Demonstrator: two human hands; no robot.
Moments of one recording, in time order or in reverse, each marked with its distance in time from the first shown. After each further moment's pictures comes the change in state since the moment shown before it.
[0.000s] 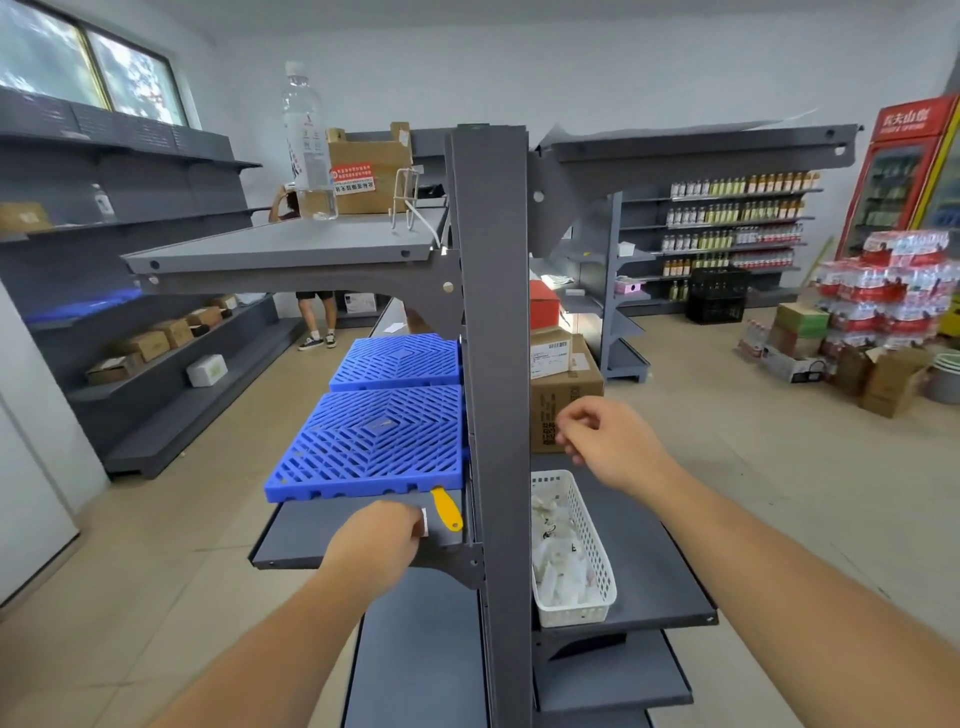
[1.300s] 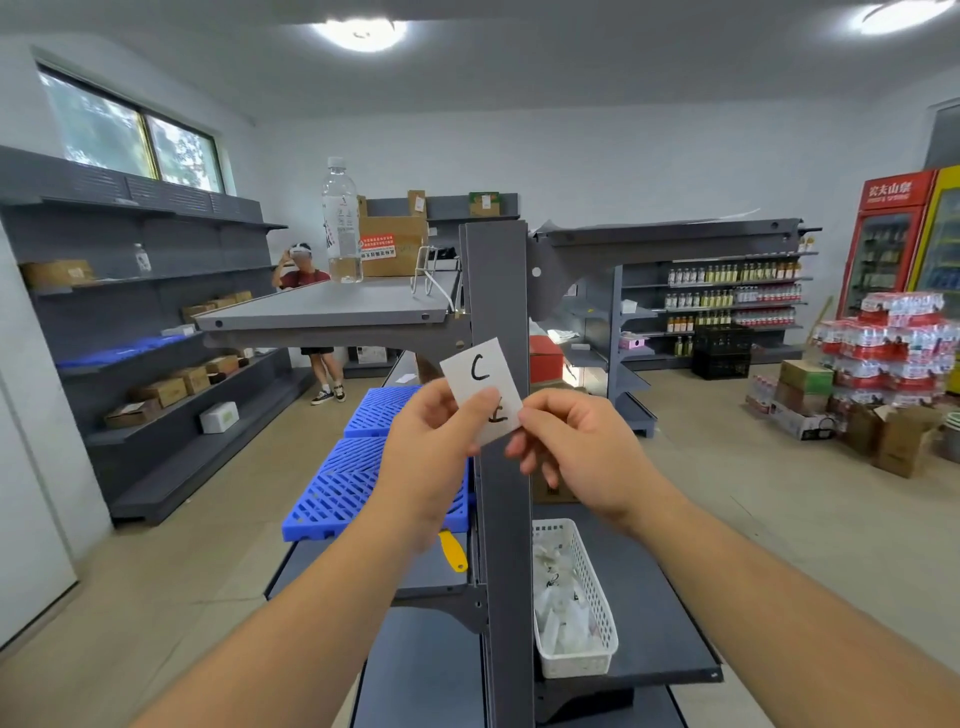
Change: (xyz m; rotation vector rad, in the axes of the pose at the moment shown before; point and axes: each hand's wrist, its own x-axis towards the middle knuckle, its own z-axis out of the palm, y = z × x) left_hand -0.099 0.090 -0.156 -1.625 0.505 0.231; right_hand -0.074 -0.111 -0.027 0.412 -0.136 -0.328
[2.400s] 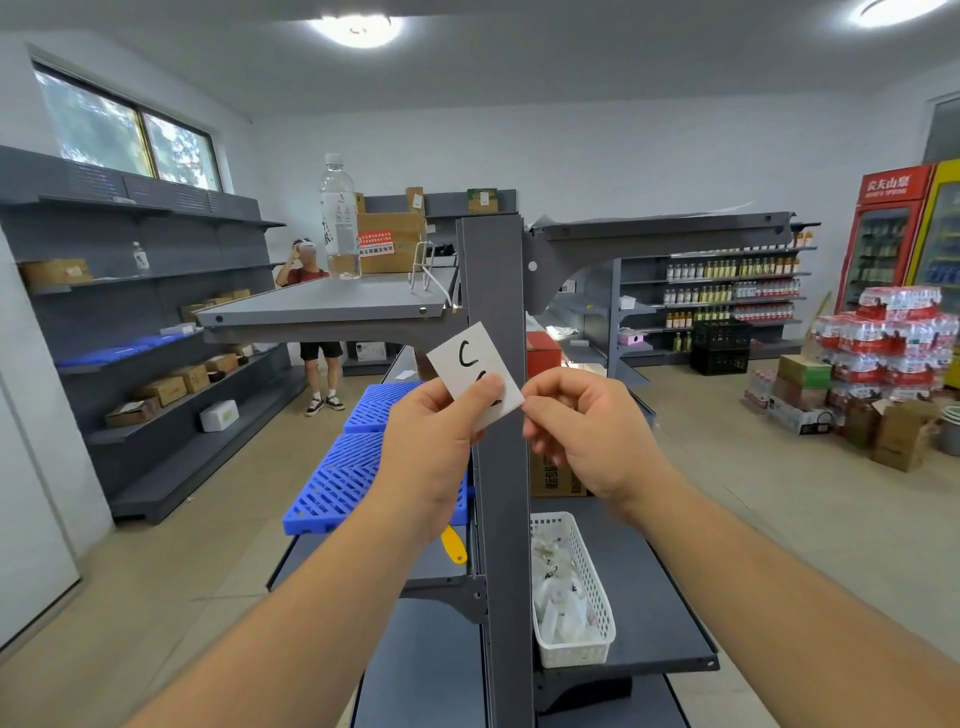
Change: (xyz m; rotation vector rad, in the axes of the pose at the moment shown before) left_hand -0.008 0.011 0.008 -0.177 -0.003 -0.060; right_hand -0.010 -0.017 -0.002 0.069 0.102 -0.045
